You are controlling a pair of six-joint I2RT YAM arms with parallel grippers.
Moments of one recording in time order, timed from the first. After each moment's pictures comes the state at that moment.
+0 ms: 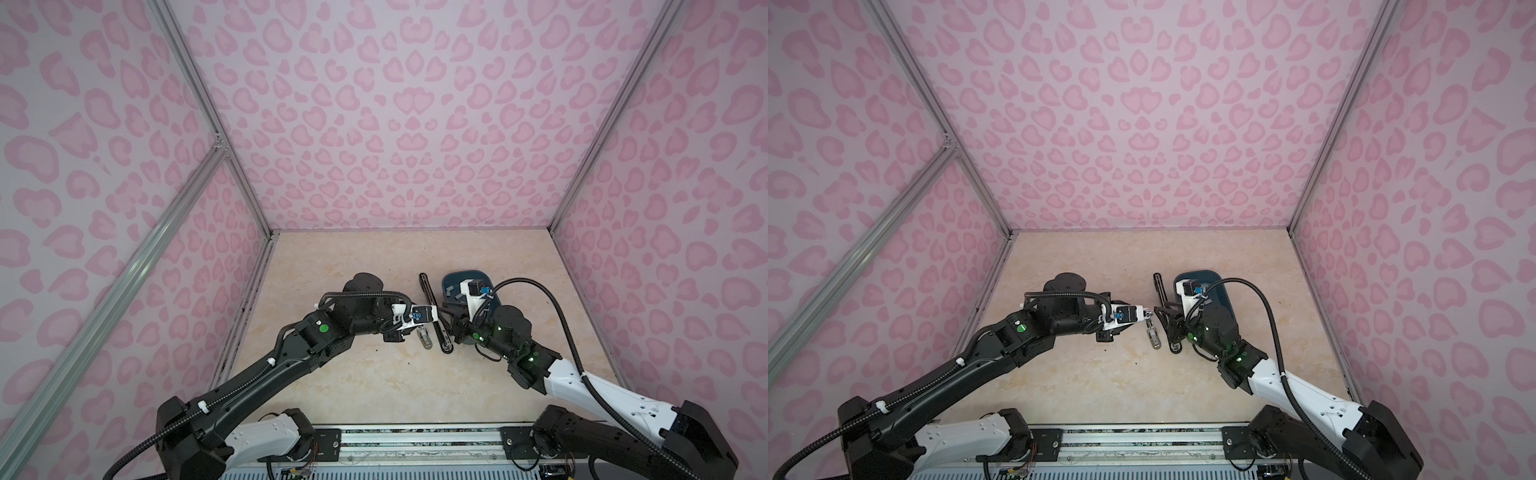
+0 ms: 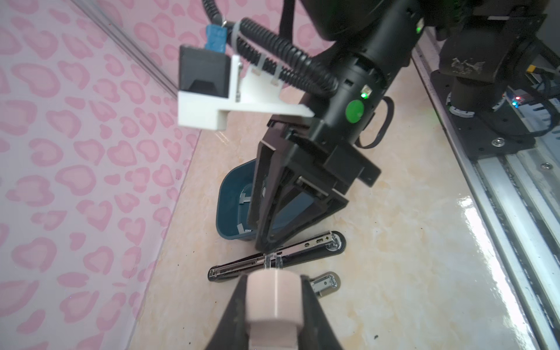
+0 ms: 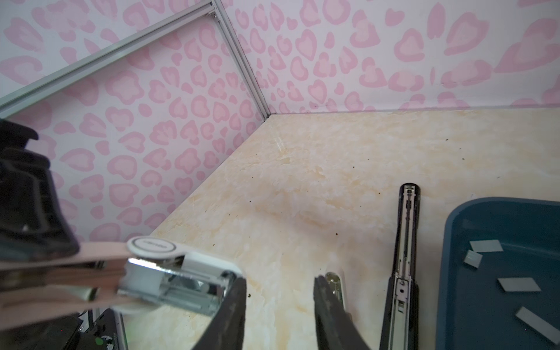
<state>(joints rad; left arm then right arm) -0.78 1.14 1.04 -0.36 0.37 0.73 0.71 1.01 0.51 0.30 -0.09 0.41</state>
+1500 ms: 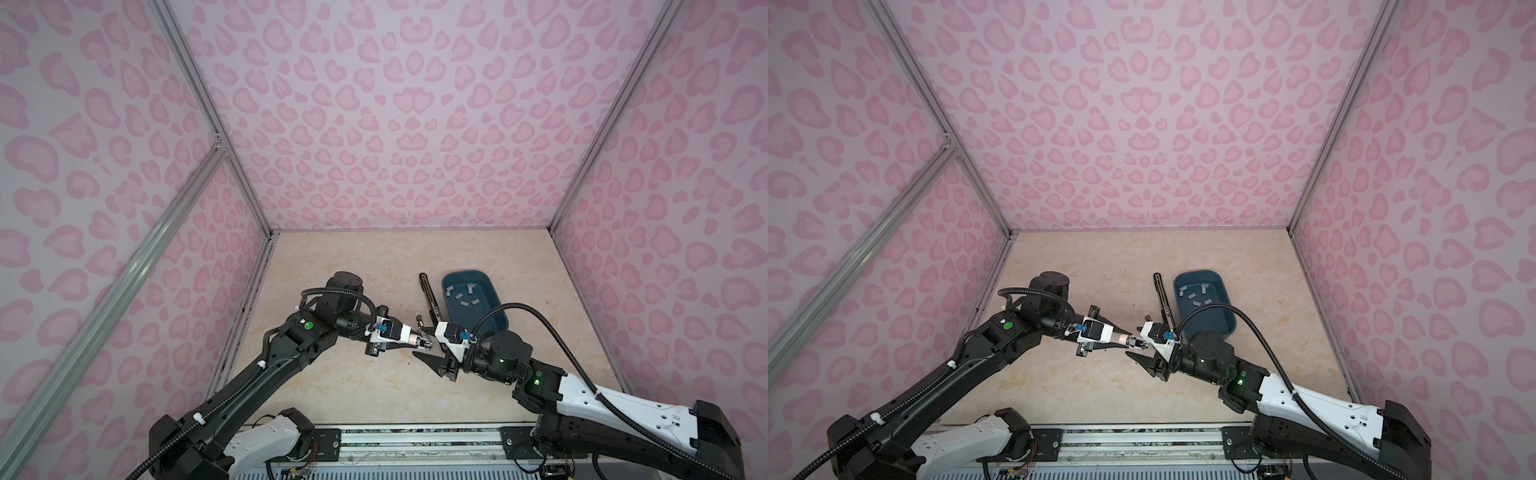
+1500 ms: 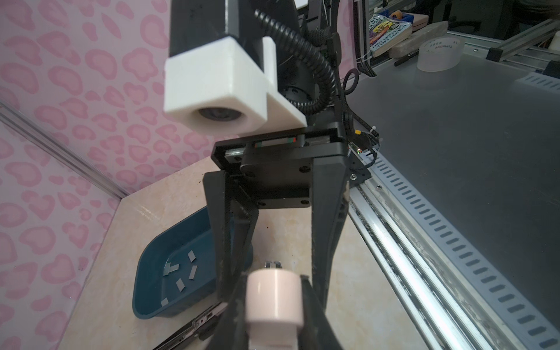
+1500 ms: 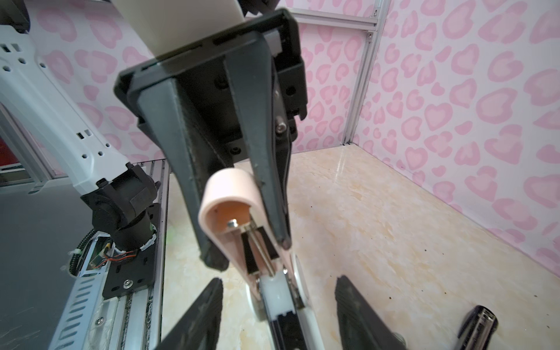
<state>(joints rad) -0.63 1.10 0.98 -0.51 0.97 0.92 1.03 0.91 0.51 0.28 -0.14 -0.06</state>
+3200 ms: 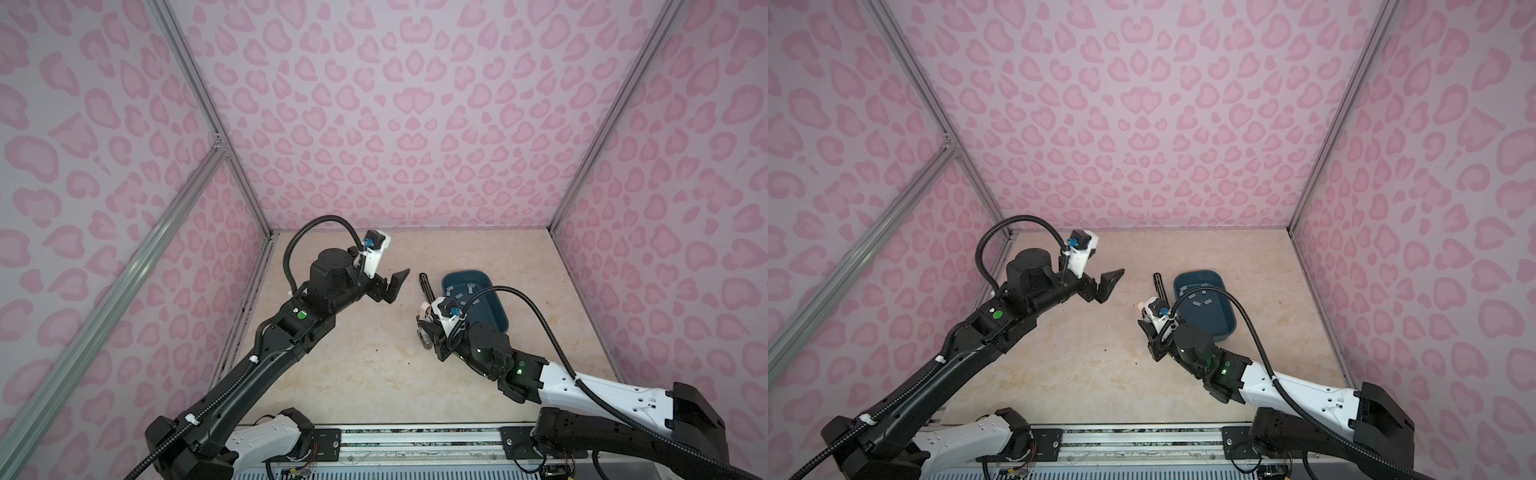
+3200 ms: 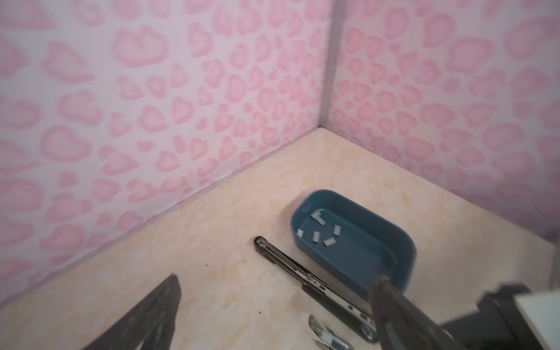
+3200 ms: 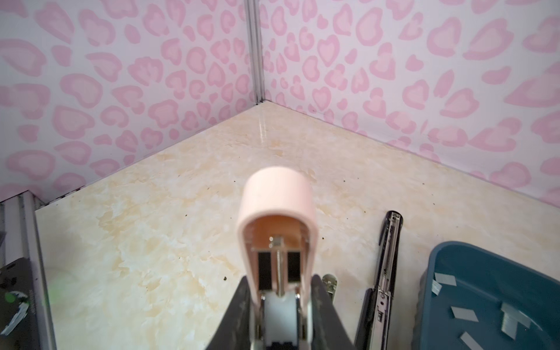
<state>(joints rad) -0.59 1.12 1.17 -0.28 -0.02 -0.08 1.03 1.10 0.61 0.20 0.28 0.15</state>
